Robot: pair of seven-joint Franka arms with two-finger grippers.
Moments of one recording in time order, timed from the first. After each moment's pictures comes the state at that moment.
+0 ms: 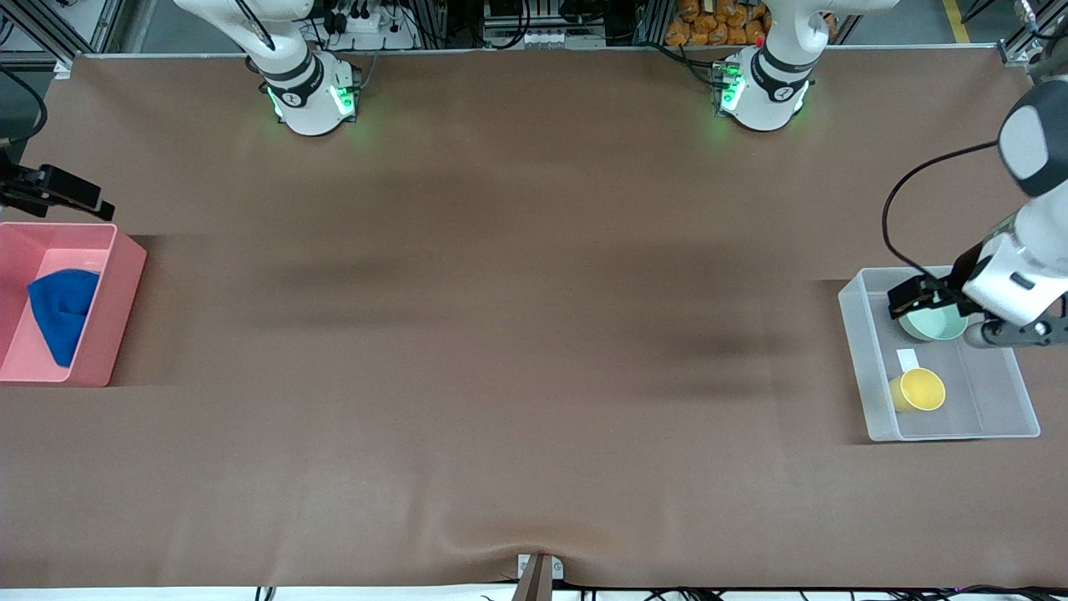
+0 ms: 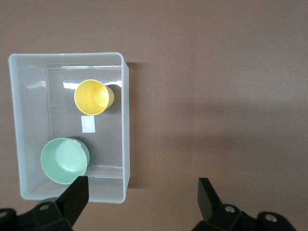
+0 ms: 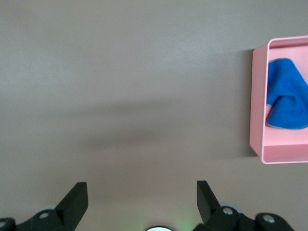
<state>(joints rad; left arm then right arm) -0.14 0.13 0.15 -1.69 0.02 1.87 -0.02 -0.10 -0.02 -0.04 -1.59 0.05 1.47 -0.07</state>
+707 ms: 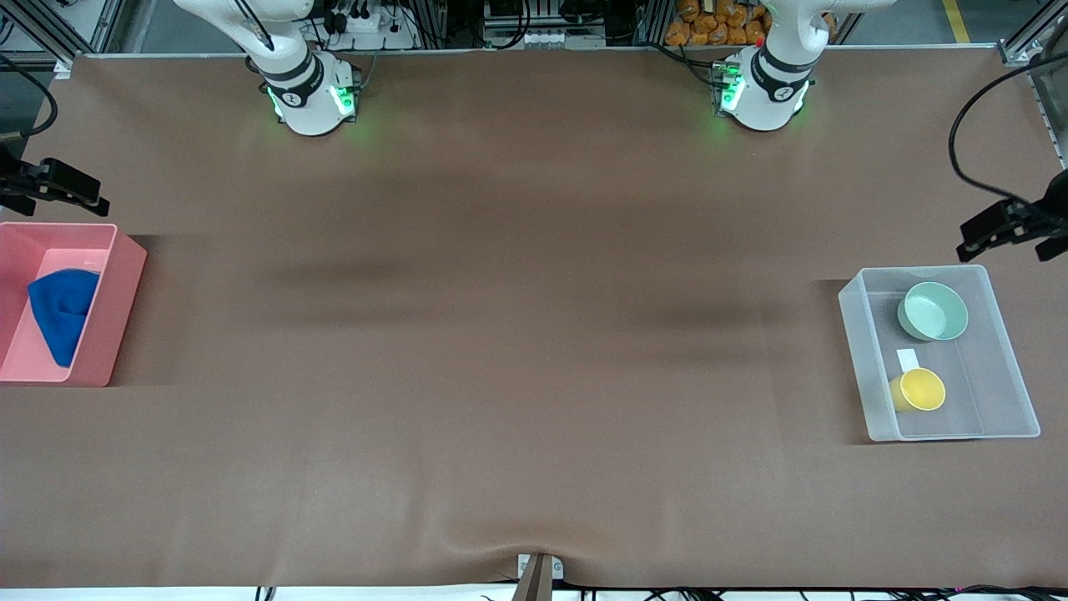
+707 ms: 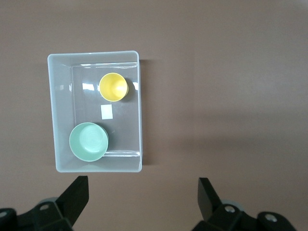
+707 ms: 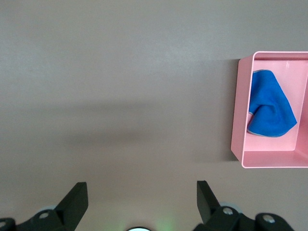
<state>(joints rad) -0.06 0.03 0.11 -1.55 0.02 1.65 0.05 -0.10 -0.02 -0.01 -1.59 -0.02 1.48 -0.09</state>
